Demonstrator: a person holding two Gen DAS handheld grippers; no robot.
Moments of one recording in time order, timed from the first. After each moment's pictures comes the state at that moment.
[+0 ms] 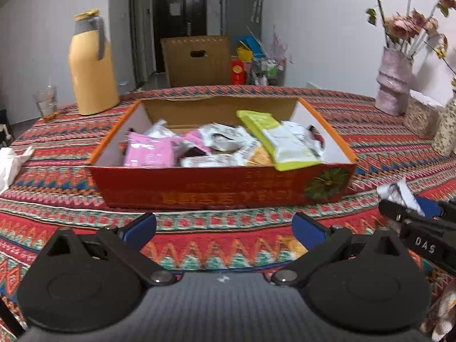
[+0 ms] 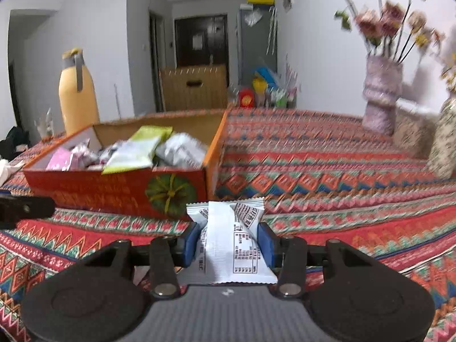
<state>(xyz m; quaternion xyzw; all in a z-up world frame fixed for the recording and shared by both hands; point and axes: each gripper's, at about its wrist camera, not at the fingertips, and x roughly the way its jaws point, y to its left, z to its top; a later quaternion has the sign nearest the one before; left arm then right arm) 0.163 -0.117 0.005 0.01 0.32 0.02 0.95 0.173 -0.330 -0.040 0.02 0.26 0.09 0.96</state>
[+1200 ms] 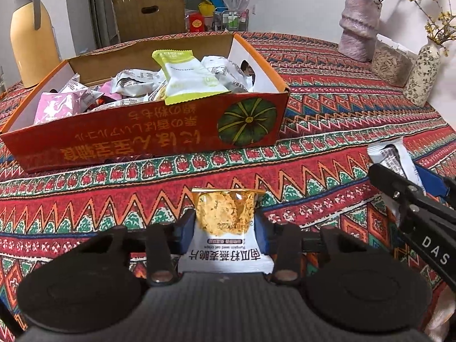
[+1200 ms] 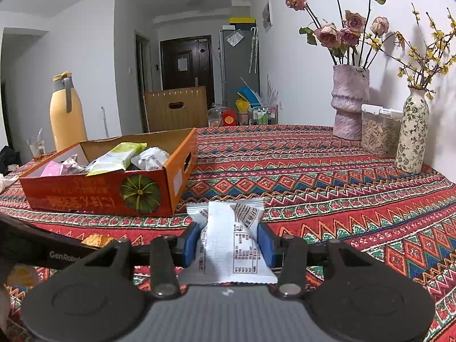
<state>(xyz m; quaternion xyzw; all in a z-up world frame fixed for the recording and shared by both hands) 0.182 -0.186 -0.036 0.02 0.41 -0.05 0.91 0.139 -0.368 -0.052 0.03 0.23 0.06 0.97</state>
